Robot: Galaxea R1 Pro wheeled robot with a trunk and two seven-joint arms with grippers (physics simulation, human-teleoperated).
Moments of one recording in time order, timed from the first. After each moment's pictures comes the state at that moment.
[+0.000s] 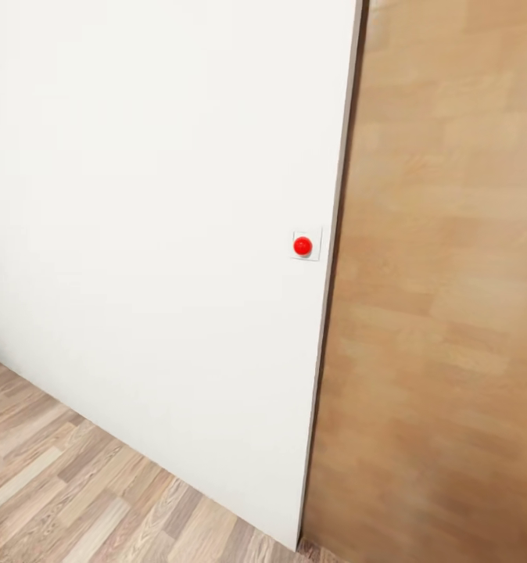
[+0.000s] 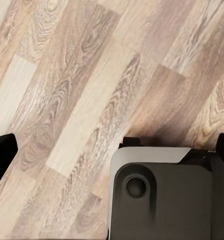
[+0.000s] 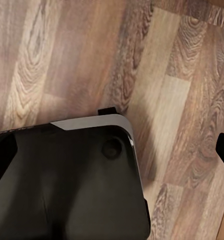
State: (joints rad) left arm -0.16 0.00 0.01 -0.13 0.00 -0.14 0.13; right arm -0.06 0.07 0.00 -0.14 -0.12 -0.19 -0.19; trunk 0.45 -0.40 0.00
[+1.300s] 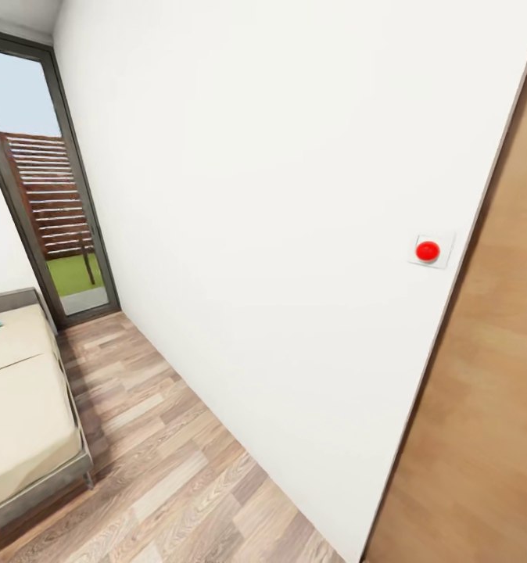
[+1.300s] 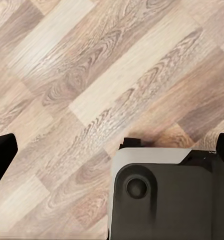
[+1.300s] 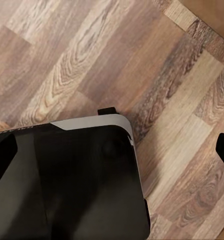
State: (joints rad) left arm -0.16 0.00 0.01 -0.13 0.00 -0.14 0.13; right arm -0.06 0.07 0.00 -0.14 -0.12 -0.19 -0.19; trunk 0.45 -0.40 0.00
